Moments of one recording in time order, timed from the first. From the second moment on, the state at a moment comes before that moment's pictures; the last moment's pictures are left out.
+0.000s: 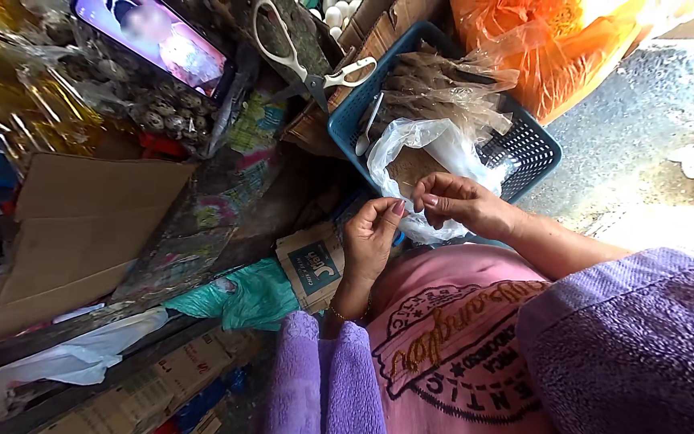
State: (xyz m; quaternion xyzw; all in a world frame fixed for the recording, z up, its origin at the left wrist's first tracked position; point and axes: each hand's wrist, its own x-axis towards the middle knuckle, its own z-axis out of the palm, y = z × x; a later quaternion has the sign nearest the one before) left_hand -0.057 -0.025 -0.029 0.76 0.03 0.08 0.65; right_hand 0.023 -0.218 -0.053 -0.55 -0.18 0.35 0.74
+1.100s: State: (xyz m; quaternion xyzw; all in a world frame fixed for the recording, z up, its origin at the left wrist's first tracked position) left_hand 0.002 -0.088 0.062 0.75 -0.25 0.20 0.58; right_hand 0.029 -0.282 0.077 -0.70 -0.39 -0.13 0.59
